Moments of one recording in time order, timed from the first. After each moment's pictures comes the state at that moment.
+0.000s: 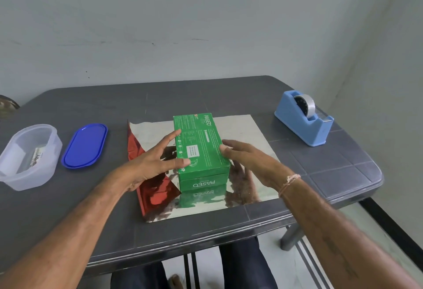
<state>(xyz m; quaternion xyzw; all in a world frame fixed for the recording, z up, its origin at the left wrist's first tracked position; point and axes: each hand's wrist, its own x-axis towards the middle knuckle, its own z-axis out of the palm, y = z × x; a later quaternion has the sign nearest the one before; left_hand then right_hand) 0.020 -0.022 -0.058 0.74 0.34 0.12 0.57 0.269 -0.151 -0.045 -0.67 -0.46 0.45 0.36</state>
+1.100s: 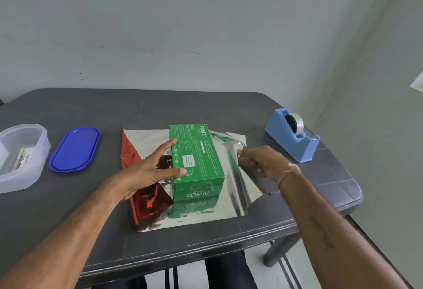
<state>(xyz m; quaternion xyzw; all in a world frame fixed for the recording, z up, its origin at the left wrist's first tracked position) 0.020 -0.027 -0.056 0.71 0.35 0.14 0.59 0.333 -0.124 -0.042 -0.76 -0.22 0.44 0.42</state>
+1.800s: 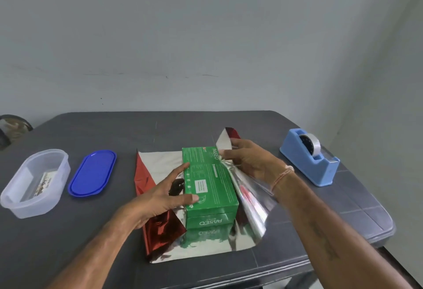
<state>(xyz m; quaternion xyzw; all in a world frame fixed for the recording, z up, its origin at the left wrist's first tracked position) 0.017 -0.028 -0.056 0.70 0.35 0.15 0.60 0.291 -0.066 0.000 -0.59 -0.39 0.54 0.46</state>
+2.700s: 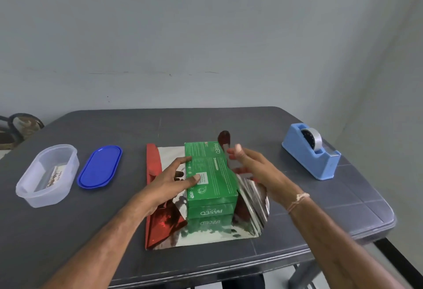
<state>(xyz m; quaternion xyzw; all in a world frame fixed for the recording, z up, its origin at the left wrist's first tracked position) 0.033 -0.033 -0.051 0.71 0.42 0.20 0.53 0.274 -0.140 -0.008 -0.61 -0.53 0.41 0.43</state>
